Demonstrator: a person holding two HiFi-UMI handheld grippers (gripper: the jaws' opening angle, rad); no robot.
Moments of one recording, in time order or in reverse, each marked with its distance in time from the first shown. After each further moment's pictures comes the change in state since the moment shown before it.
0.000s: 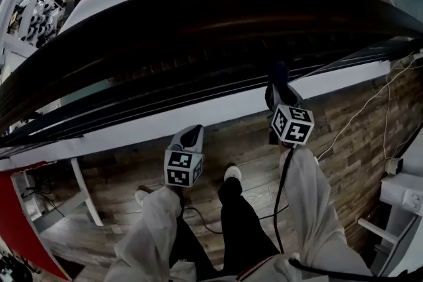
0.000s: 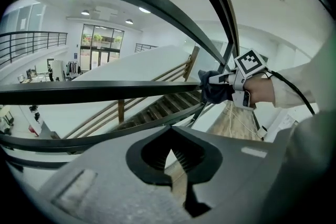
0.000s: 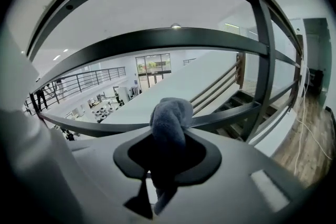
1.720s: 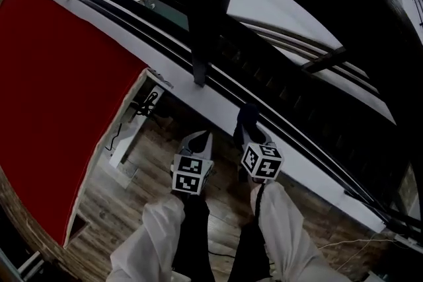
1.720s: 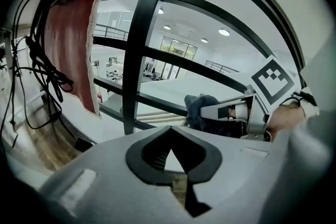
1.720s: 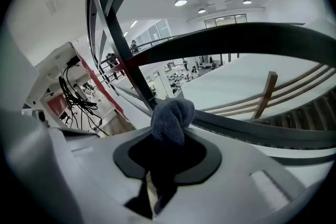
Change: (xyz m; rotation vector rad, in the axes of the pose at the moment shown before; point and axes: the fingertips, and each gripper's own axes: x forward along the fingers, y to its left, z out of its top) left arm -0.378 0.472 -0.225 -0.493 -0.158 0.579; right arm 0.036 0.786 -0.239 -0.319 0.401 0.702
